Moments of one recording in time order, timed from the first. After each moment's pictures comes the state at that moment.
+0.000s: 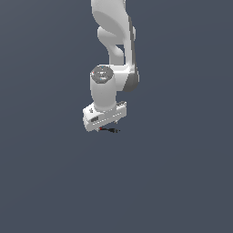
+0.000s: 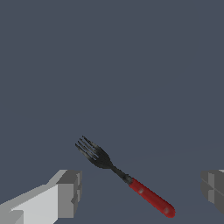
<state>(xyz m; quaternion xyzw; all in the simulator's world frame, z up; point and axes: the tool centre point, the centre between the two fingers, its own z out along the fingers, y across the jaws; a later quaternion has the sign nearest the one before) -0.025 -0.047 0.122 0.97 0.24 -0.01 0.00</state>
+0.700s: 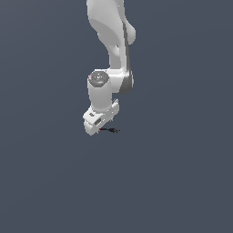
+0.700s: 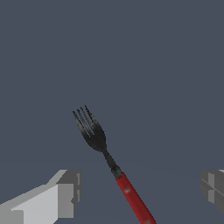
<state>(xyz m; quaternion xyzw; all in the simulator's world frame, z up) -0.045 -0.063 0.093 0.91 0.42 -0.01 0.00</state>
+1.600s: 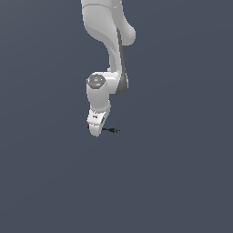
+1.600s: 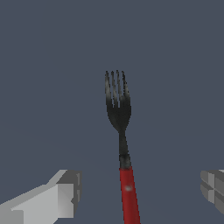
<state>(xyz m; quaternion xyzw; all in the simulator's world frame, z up) -0.072 -0.077 0.063 0.80 0.60 0.00 0.00</state>
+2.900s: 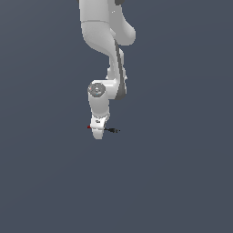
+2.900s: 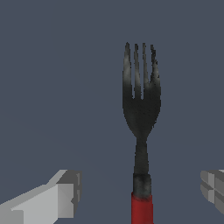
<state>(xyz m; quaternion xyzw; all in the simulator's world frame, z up) -0.079 -0.078 0.018 0.76 0.65 0.00 0.00</state>
